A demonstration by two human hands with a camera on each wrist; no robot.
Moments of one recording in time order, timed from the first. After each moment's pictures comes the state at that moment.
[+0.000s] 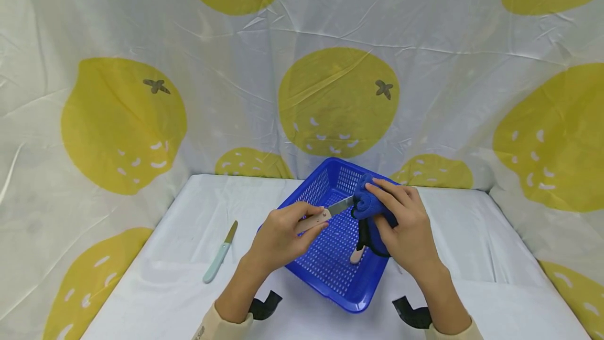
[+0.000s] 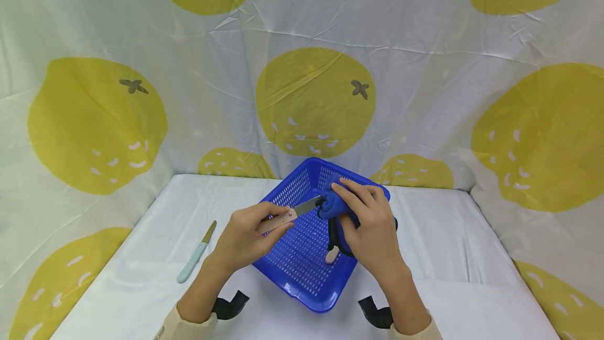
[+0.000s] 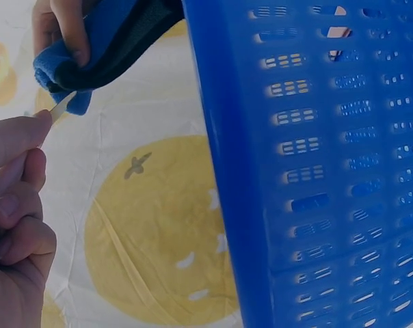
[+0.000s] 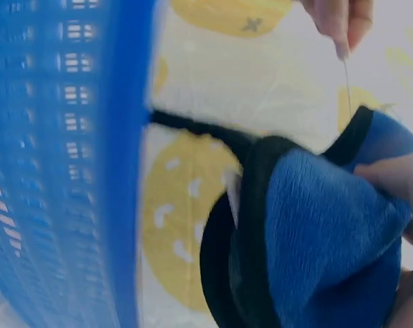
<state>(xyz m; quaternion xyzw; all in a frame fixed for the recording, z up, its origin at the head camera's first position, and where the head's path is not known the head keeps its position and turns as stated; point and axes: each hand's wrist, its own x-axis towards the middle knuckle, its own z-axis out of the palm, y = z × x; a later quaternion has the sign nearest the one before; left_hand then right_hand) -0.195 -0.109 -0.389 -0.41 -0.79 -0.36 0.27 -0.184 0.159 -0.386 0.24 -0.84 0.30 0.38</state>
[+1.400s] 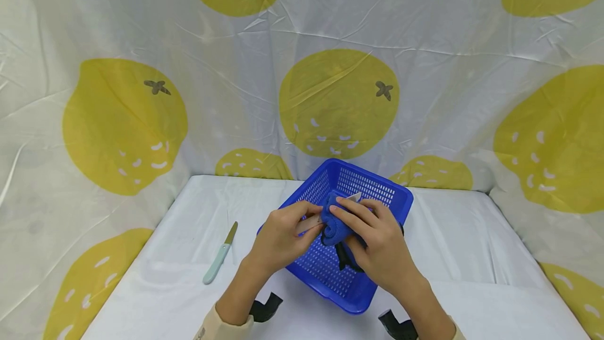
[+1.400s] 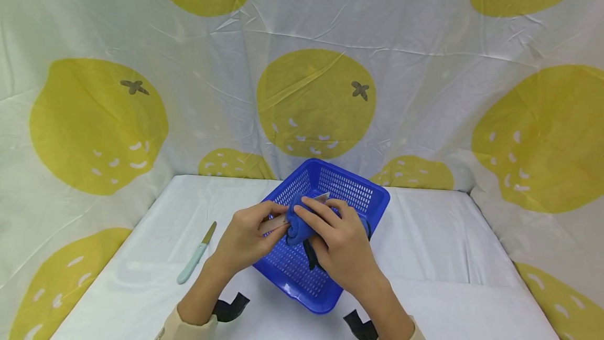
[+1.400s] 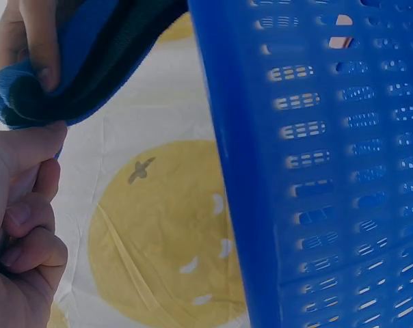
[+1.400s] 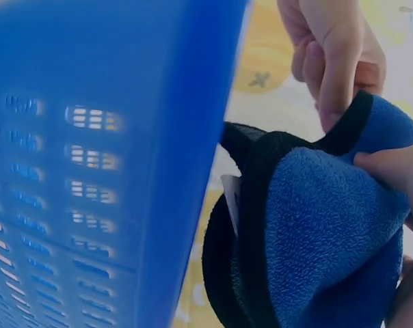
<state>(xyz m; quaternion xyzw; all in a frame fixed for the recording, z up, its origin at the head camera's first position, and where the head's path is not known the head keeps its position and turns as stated) -0.196 -0.109 -0.391 -0.39 -0.80 -0.35 0.28 -0.168 0.122 -0.390 0.34 -0.83 0.25 0.36</state>
